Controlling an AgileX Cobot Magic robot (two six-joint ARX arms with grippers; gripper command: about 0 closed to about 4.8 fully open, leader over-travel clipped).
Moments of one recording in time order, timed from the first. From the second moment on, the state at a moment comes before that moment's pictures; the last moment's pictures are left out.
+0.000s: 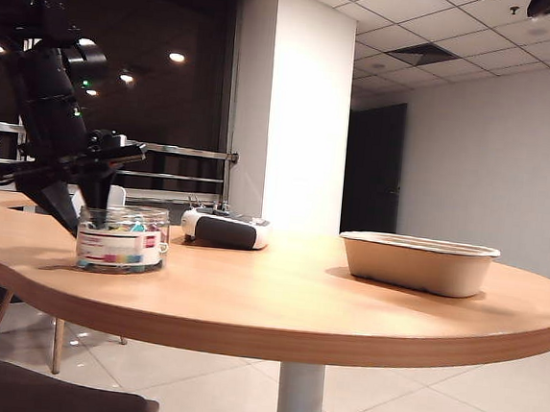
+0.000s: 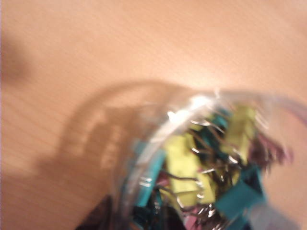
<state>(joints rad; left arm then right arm) -0.11 2.00 1.58 -0.74 0.20 -0.09 0.09 1.27 1.16 -0.05 -0.03 0.03</state>
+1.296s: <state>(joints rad) -0.12 2.00 1.58 -0.77 0.20 -0.09 0.09 1.27 1.16 -0.05 -0.03 0.03</state>
